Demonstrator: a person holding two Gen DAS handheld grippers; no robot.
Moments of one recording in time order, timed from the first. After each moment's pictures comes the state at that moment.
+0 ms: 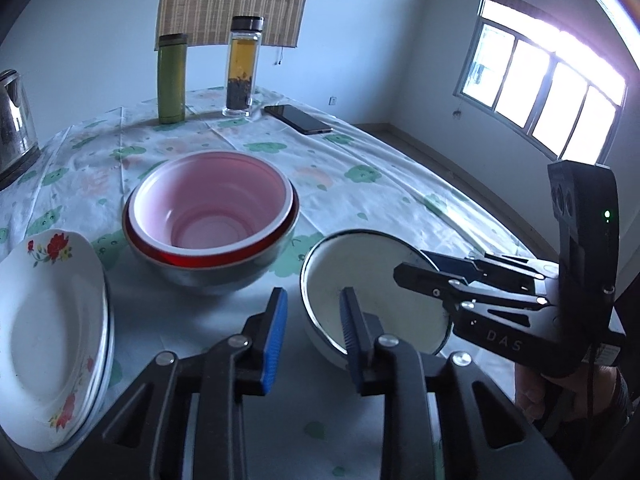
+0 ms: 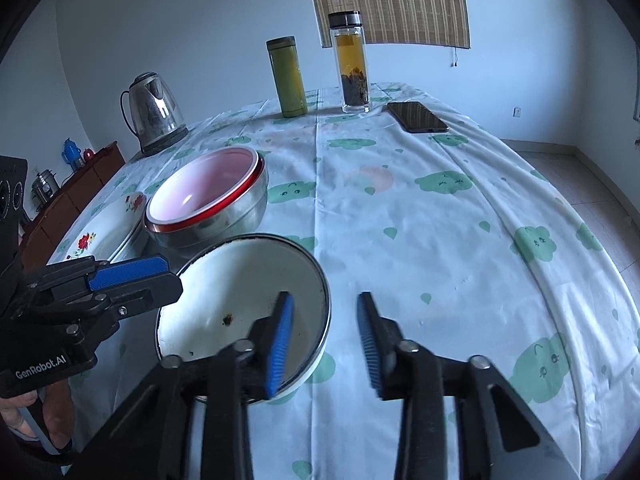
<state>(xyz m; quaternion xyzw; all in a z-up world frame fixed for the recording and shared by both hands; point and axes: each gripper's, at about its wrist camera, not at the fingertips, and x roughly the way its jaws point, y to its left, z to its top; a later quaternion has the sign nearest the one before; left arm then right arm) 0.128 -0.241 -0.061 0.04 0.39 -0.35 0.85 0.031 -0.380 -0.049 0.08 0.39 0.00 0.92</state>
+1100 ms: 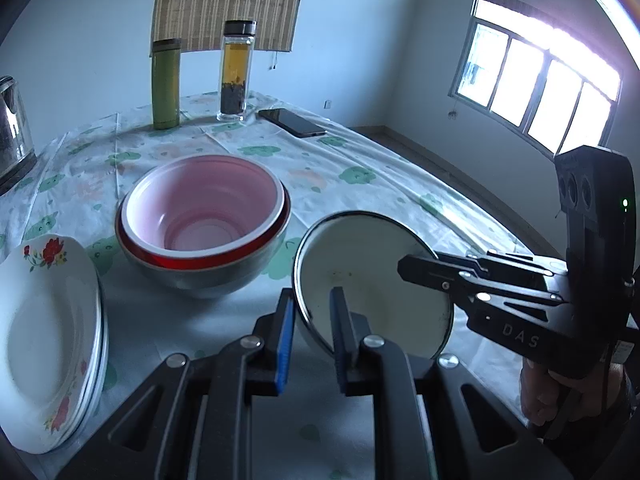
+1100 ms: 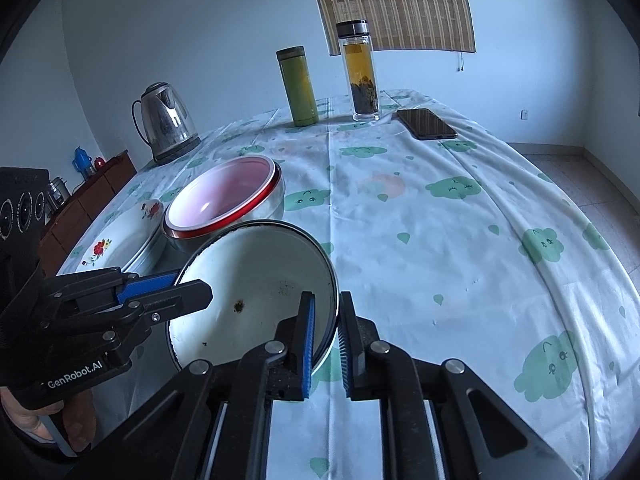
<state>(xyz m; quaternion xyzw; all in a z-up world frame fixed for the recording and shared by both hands) 0.125 -0.242 -0.062 0.04 0.37 -0.36 0.85 0.023 -0.376 -0.041 0.09 0.37 0.02 0.93</state>
